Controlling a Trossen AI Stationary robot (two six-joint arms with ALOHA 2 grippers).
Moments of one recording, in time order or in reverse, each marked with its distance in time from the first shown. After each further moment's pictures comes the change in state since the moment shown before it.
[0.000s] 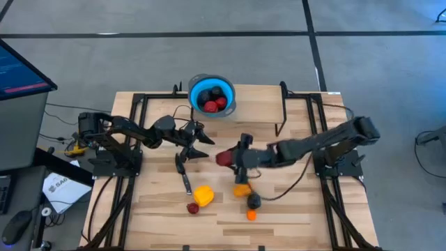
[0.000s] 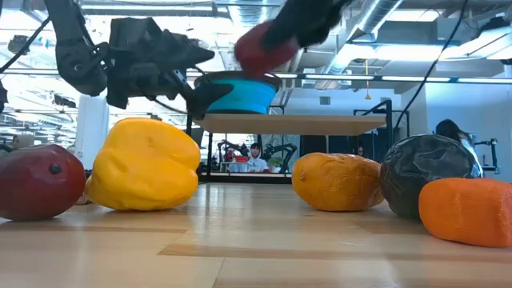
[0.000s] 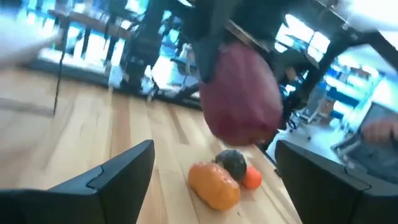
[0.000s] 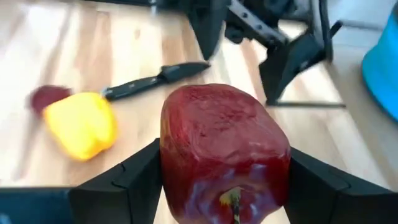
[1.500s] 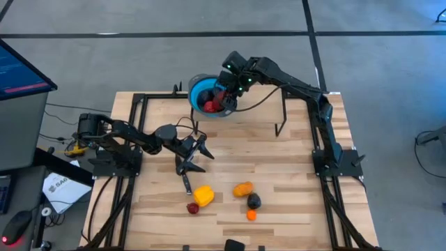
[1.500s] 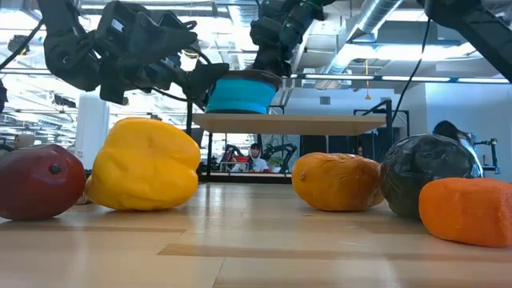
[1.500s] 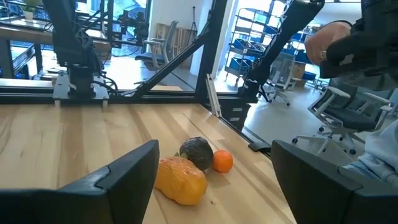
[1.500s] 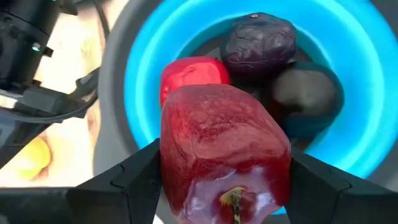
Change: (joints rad) left arm -0.153 -0.007 -0.001 -0.012 0.006 0.181; right arm -0.714 0.511 1.043 -0.832 -0.668 -0.235
